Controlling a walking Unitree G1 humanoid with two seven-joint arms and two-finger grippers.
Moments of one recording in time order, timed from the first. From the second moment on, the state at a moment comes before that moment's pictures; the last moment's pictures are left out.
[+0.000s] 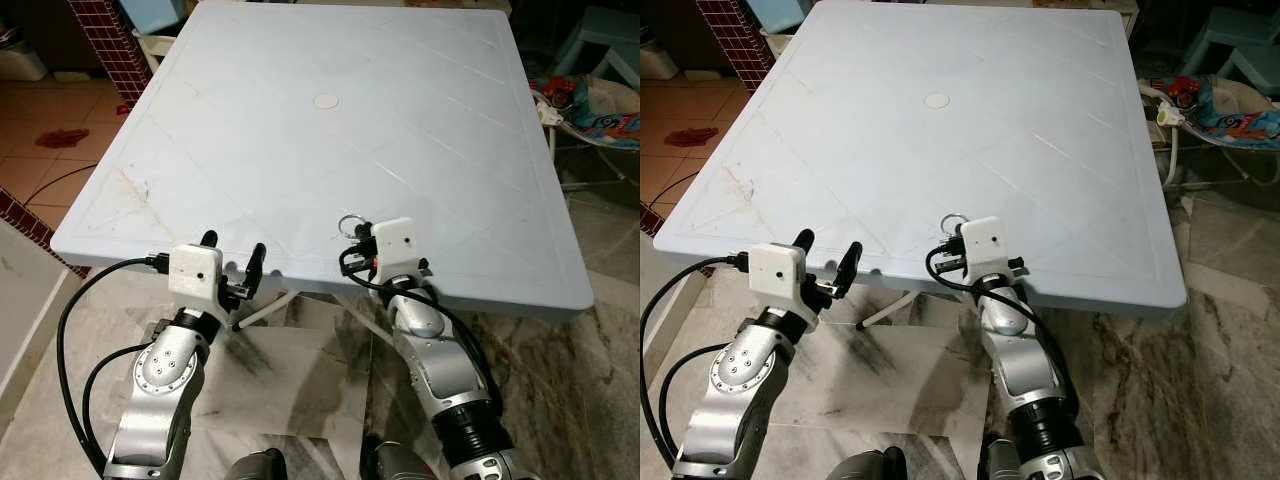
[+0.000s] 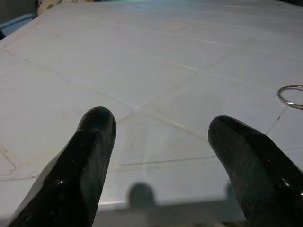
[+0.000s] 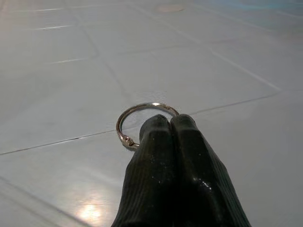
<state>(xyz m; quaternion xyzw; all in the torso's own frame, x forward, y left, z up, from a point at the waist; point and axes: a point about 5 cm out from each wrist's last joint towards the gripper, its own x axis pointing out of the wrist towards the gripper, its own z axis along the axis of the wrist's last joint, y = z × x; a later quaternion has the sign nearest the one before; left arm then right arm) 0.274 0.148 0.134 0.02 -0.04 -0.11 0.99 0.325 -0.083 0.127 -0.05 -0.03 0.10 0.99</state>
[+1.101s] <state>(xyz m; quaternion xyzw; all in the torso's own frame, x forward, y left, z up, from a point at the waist) 0.286 0.145 0.140 0.03 -0.07 -0.09 0.99 0.321 -0.094 0.182 -0.13 -0.20 0.07 0.97</state>
